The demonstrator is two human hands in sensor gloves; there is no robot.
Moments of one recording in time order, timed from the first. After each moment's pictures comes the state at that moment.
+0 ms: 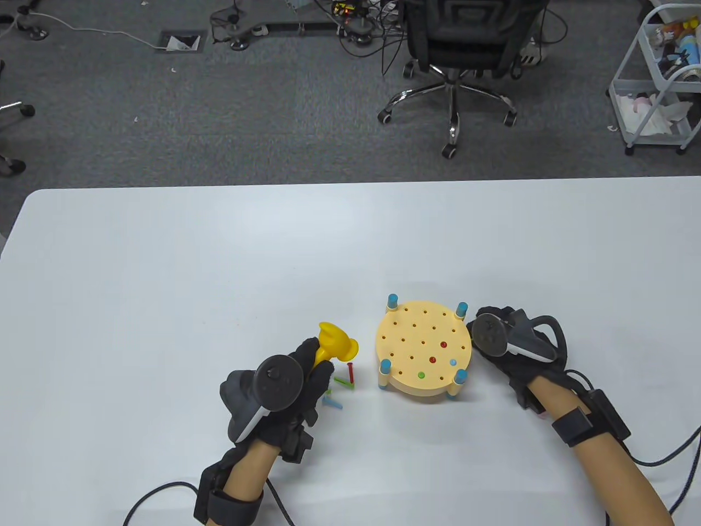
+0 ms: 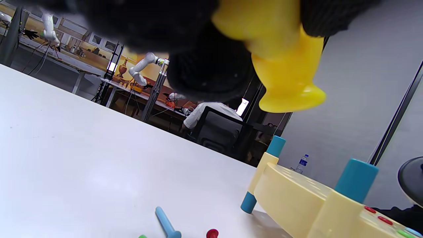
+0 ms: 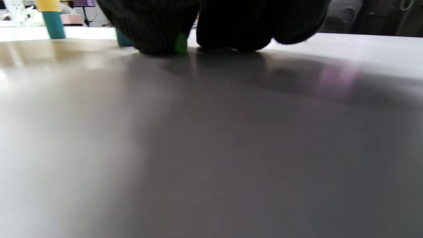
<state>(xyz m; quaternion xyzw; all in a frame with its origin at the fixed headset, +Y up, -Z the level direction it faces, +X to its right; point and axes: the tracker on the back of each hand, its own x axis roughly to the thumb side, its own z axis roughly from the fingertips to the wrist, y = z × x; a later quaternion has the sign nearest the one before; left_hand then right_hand) -0.150 -0.693 -0.229 0.05 -0.07 0.22 0.97 0.234 -0.788 -0.320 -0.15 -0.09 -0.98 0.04</state>
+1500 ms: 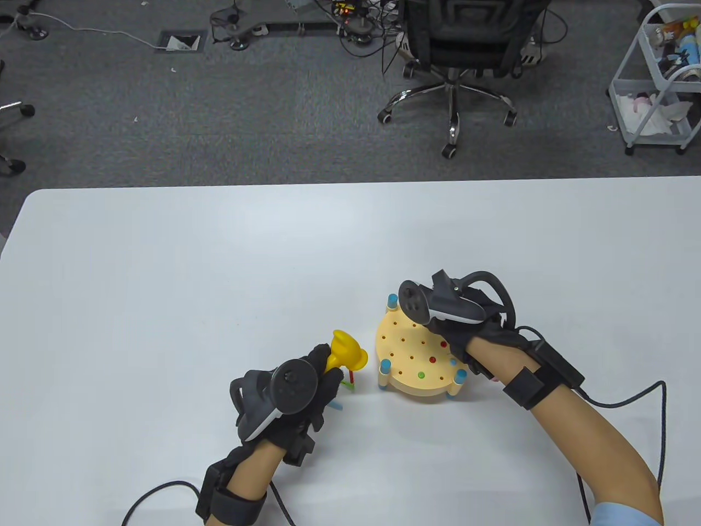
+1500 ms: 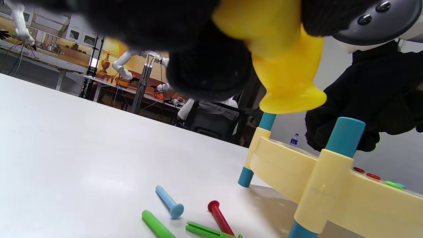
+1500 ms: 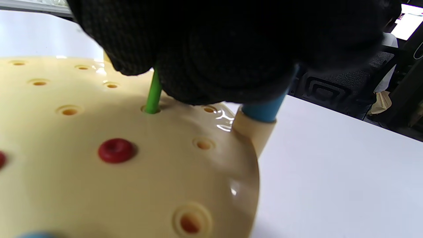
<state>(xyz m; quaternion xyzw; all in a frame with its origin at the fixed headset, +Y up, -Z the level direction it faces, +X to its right) -0.136 -0.702 -0.230 0.03 -0.11 0.18 0.98 0.114 -0.689 -0.343 -0.16 -0.08 -0.97 0.14</state>
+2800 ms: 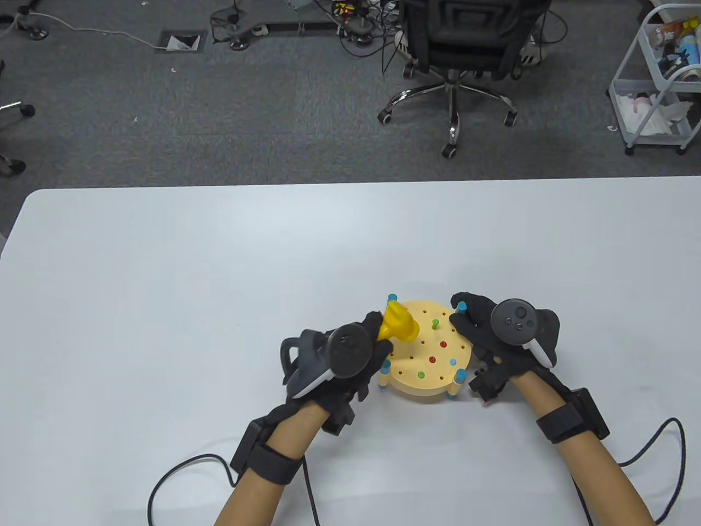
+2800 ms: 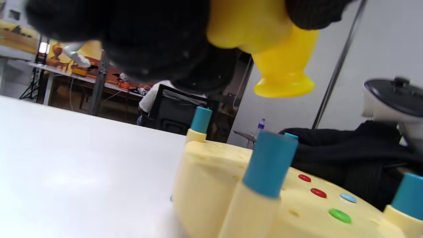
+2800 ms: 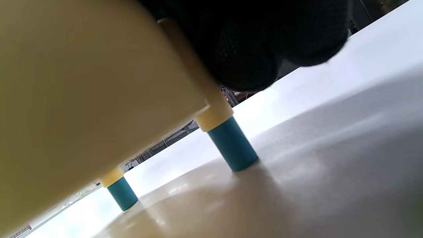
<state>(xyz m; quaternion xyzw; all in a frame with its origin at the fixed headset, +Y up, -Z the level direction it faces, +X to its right) -0.041 -0.670 -0.280 0.01 -0.19 0.13 0.97 0.229 -0.765 -0.326 -0.08 0.06 -0.95 -0.30</state>
